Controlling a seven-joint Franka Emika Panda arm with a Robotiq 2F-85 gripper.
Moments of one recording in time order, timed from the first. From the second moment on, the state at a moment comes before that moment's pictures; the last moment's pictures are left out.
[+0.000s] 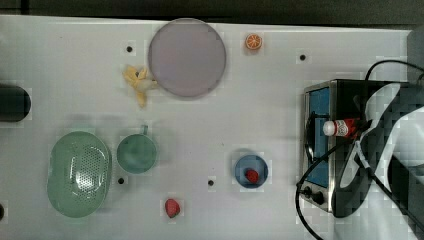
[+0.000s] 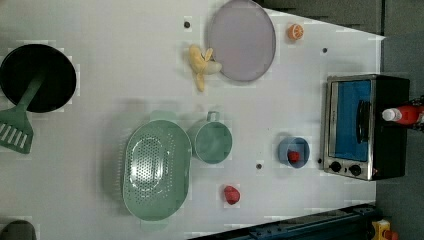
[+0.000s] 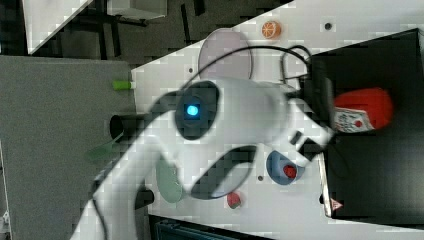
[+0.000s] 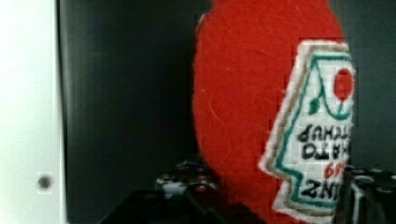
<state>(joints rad) -0.11 0.46 -0.63 -1.64 0.23 0.39 -0.02</state>
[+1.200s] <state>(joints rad) 0.23 0.18 -0.31 -1.55 0.13 0.07 -0.02</state>
